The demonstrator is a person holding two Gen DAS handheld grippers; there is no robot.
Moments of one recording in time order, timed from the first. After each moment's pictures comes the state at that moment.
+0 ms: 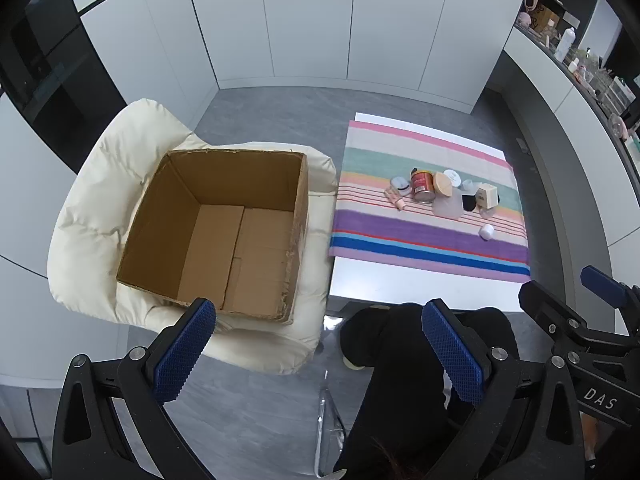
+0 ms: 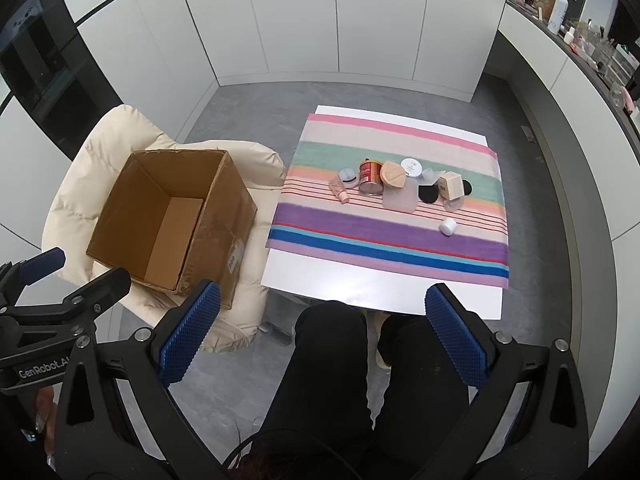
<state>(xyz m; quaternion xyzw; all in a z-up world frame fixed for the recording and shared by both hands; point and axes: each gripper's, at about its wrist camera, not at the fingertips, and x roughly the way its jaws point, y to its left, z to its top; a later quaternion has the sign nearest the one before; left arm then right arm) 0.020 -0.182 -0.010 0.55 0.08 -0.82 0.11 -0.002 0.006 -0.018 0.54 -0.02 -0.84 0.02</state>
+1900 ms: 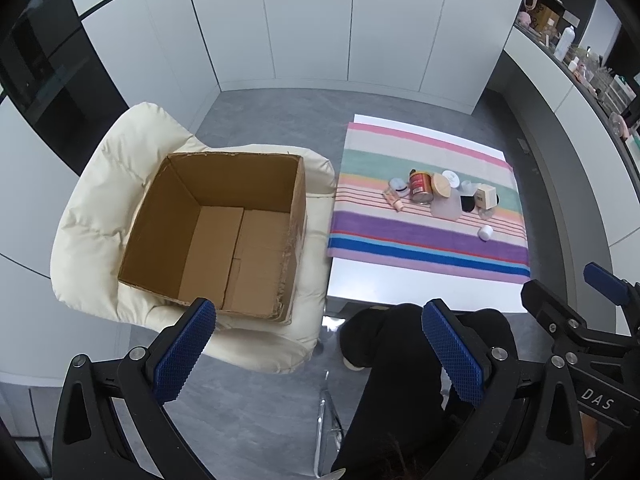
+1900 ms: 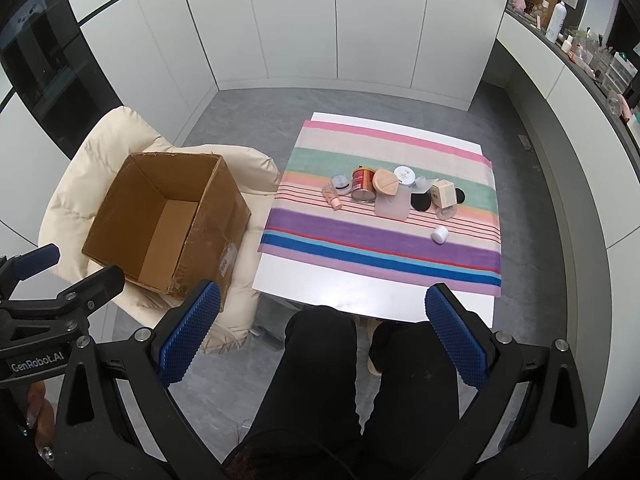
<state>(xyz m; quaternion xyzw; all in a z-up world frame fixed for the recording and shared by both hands) 0.017 -0.168 -0.004 0.55 0.07 -0.82 0.12 -0.003 0.017 -0.011 0.53 0.00 -0.85 0.04</state>
